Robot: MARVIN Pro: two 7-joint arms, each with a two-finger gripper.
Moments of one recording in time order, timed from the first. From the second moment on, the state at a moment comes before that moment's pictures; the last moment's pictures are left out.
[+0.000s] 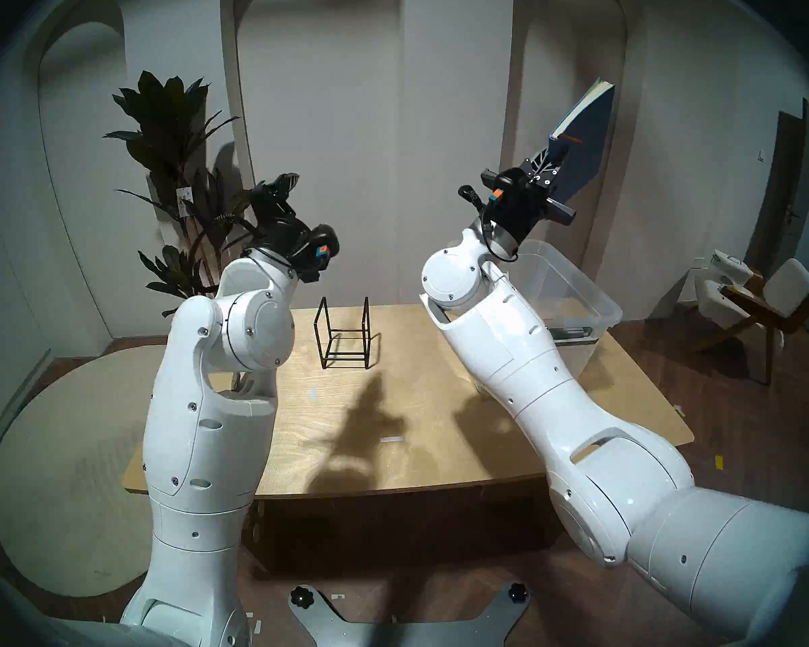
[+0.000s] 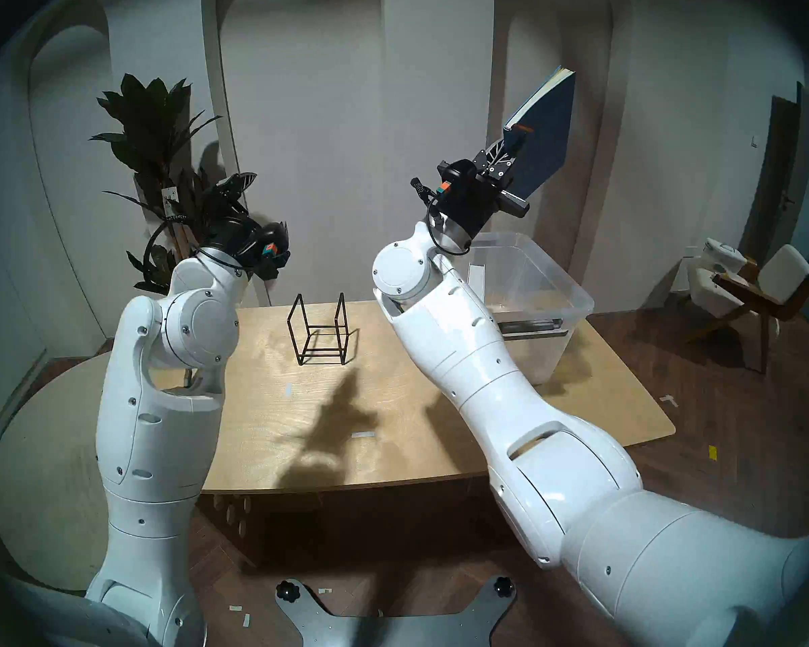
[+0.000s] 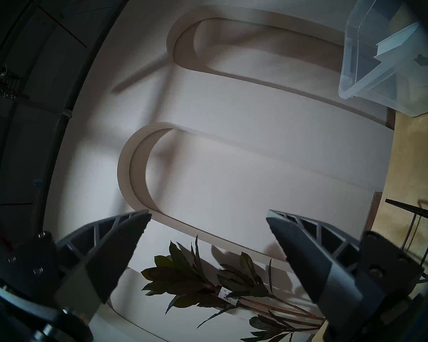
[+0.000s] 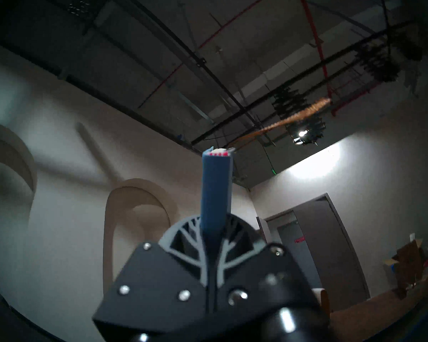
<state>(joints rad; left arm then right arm) 1.31 -1.45 -1.49 -2.03 1.18 0.16 -0.44 -0.77 -1.56 1.10 -1.15 -0.37 -0.13 -1.23</state>
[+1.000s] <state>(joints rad) 1.31 -1.45 -1.50 -2.03 1.18 0.14 -0.44 -0.95 -1.39 1.12 -1.42 -0.22 0.15 -0.87</state>
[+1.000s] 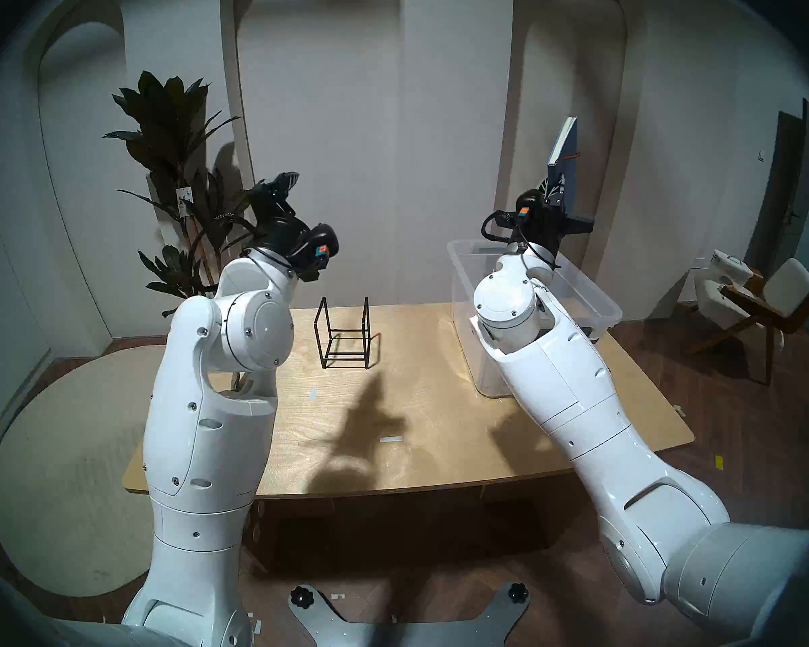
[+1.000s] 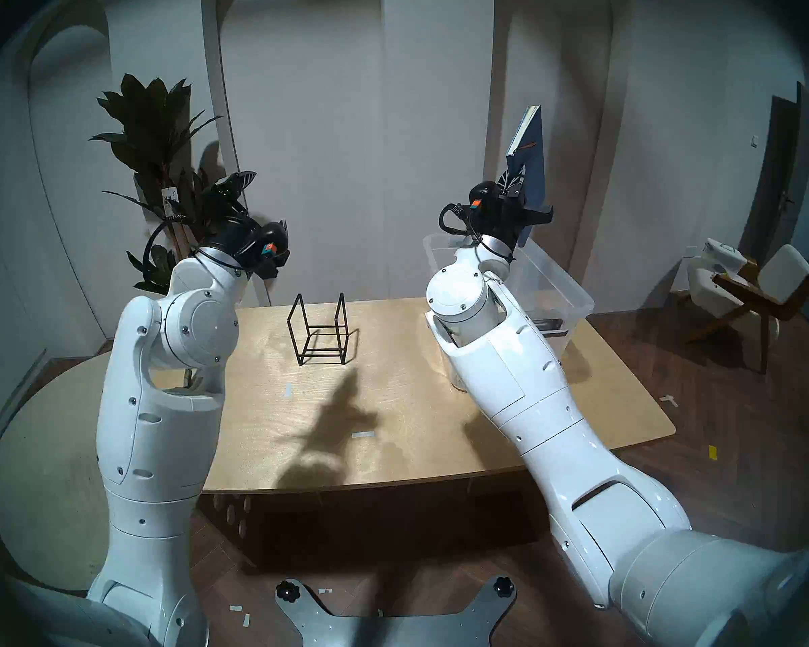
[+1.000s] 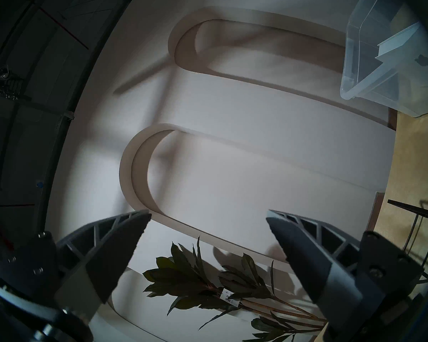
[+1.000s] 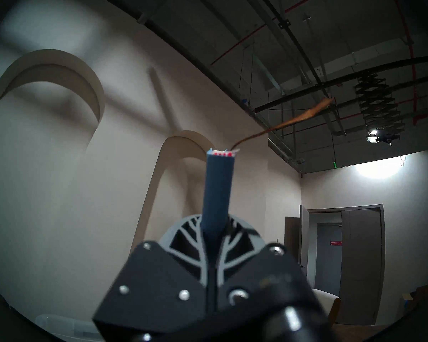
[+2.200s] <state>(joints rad) 1.31 -1.47 -1.51 -2.03 1.19 0.13 -0.44 -0.94 -1.53 1.19 -1.34 -0.05 0.24 -1.01</state>
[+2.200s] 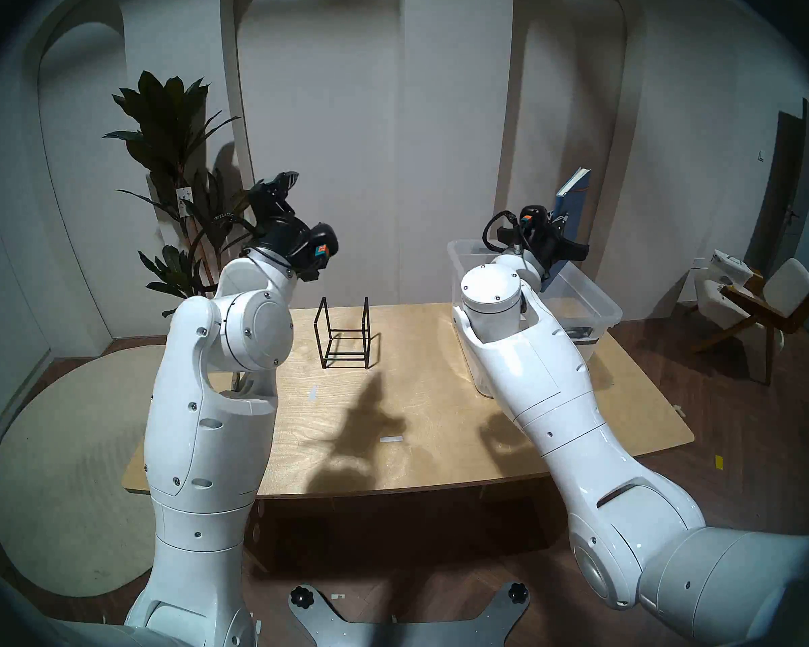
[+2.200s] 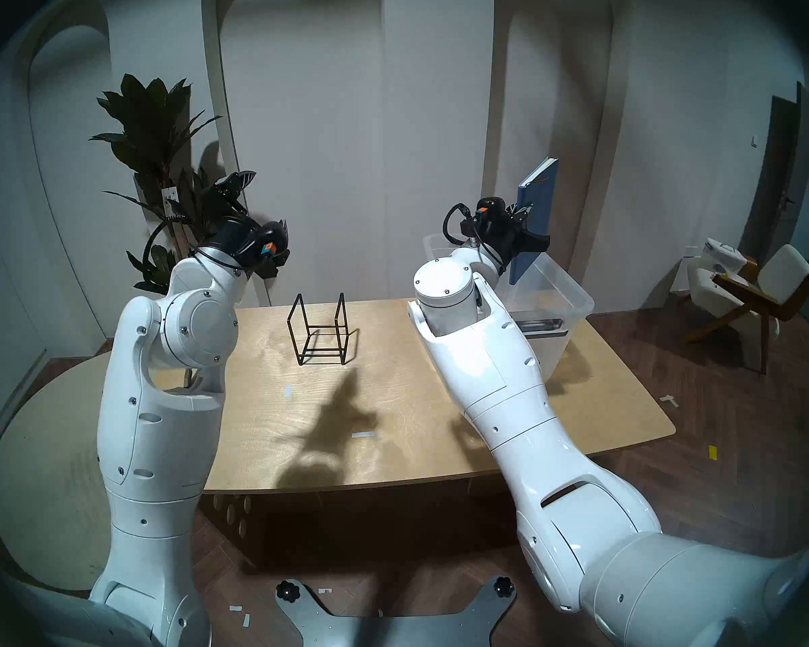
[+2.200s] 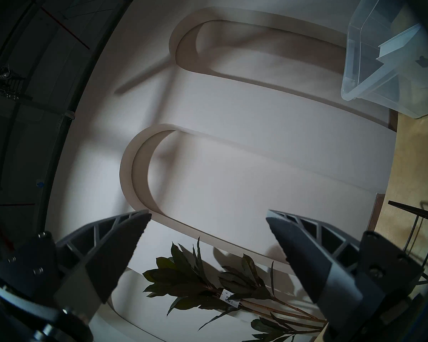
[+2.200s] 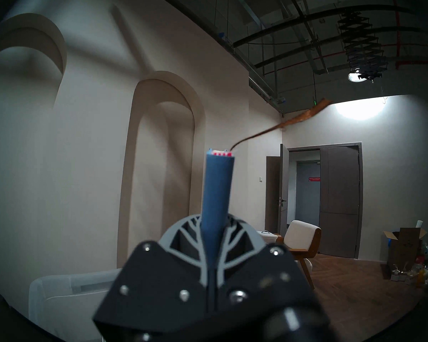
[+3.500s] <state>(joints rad) 1.31 -1.48 -1.52 -2.03 1.19 0.12 -0.44 -0.88 -1.59 1.18 -1.19 -0.03 0.18 -1.08</state>
